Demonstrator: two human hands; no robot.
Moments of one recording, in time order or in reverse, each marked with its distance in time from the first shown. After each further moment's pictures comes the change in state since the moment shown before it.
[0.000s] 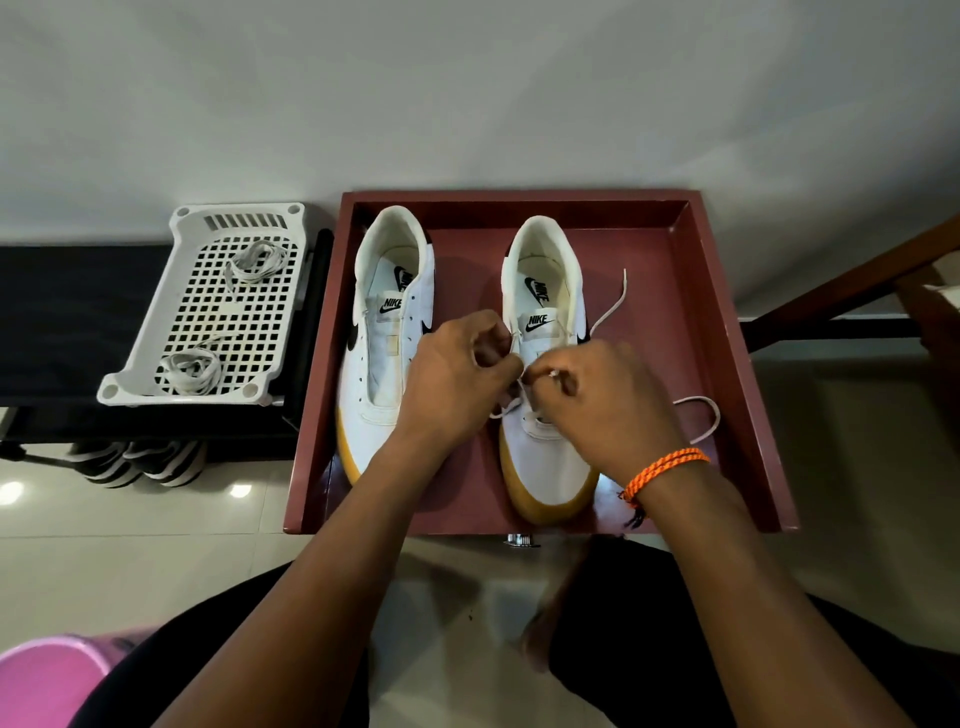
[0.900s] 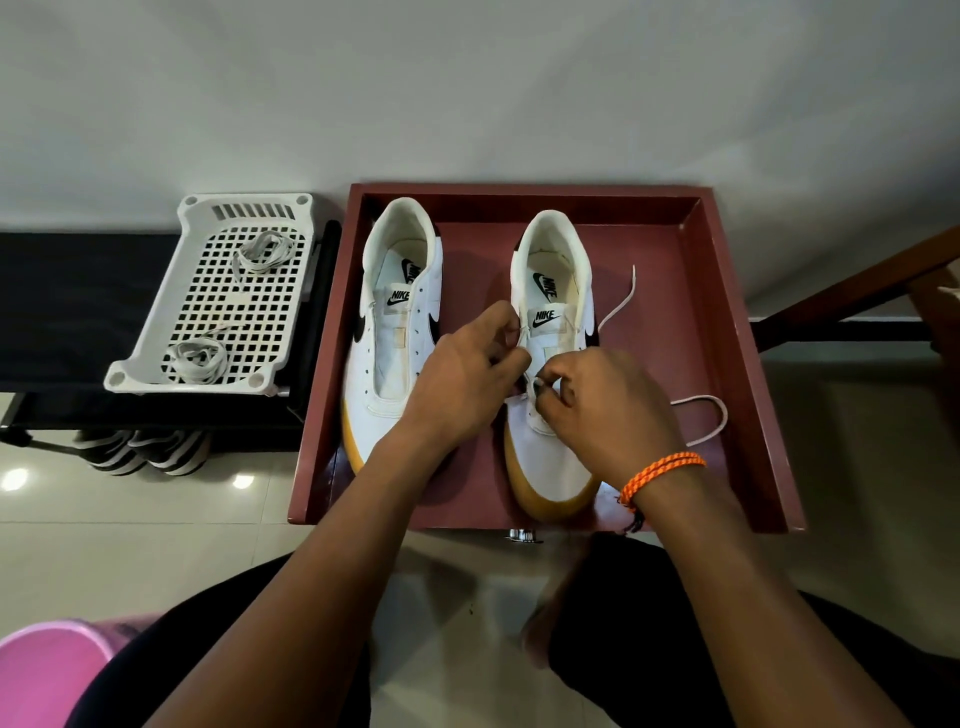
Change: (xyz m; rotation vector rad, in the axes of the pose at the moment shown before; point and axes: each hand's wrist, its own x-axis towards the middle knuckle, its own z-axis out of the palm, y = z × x) left_hand 0.003 -0.007 0.000 0.042 -0.109 0.024; right_hand -0.002 0.001 0.011 -0.083 -0.039 -0.002
